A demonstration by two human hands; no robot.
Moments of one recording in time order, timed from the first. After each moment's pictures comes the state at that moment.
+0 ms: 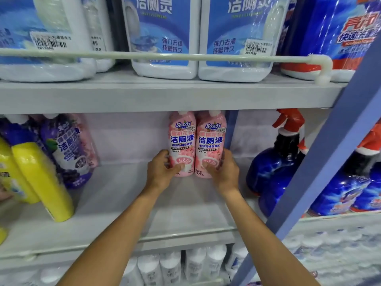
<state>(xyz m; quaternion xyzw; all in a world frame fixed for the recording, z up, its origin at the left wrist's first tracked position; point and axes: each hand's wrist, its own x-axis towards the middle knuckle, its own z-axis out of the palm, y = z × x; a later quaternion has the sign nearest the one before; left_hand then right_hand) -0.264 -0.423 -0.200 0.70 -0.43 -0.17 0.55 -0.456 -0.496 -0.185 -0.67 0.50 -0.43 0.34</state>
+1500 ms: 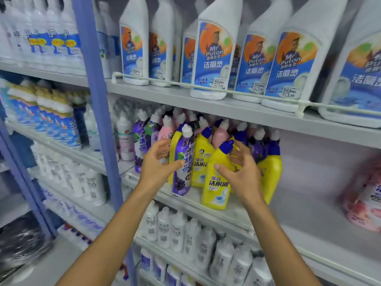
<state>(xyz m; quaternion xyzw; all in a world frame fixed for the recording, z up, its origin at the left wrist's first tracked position) 0.009 0.055 -0.090 0.68 -0.25 0.01 0.69 -0.127 -0.140 -0.085 -0.79 0.16 -0.39 0.45</state>
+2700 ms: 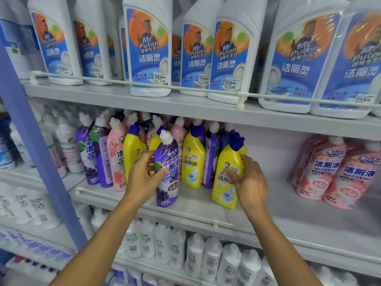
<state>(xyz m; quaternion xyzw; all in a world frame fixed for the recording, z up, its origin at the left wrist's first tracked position) 0.002 -0.021 -0.120 0.72 -0.35 0.00 0.60 -0.198 -0.237 -0.127 -0.81 0.39 -0.40 0.20</state>
